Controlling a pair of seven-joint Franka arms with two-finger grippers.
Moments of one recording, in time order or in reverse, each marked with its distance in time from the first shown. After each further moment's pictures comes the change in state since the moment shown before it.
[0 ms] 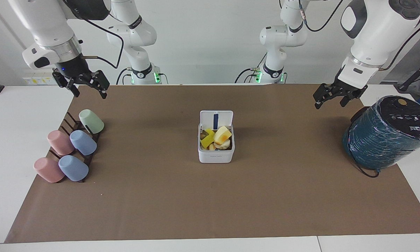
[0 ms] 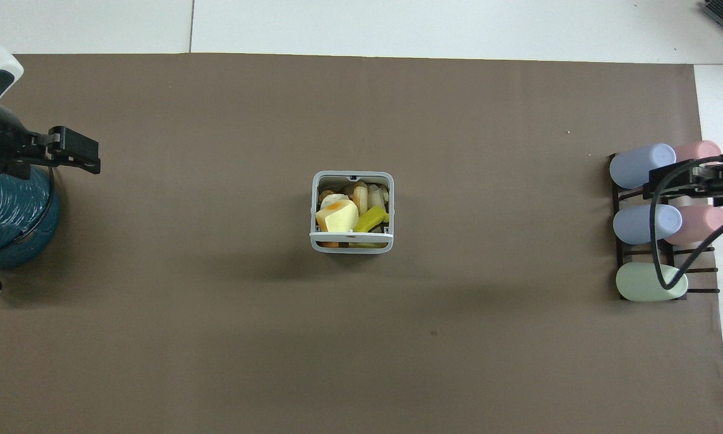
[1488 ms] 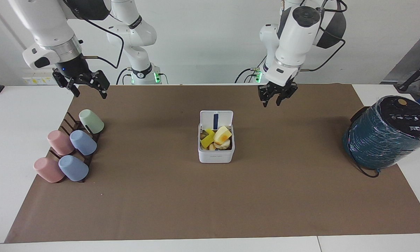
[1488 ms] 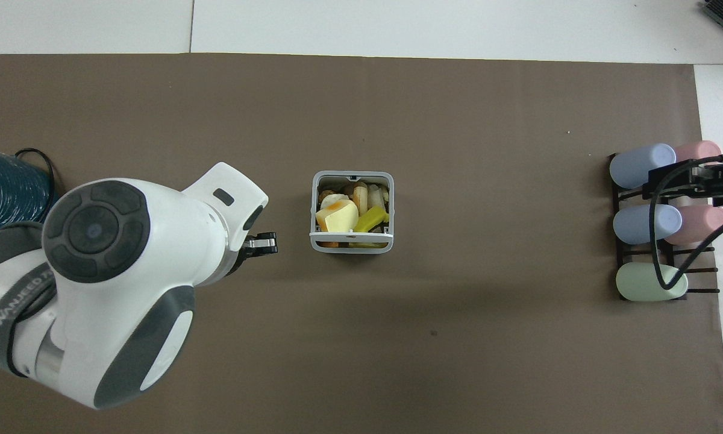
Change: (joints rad) left arm -0.405 -0.233 -0.037 -0.519 -0.013 0.361 -0.475; right arm 0.001 0.000 0.000 0.000 0.000 0.000 0.000
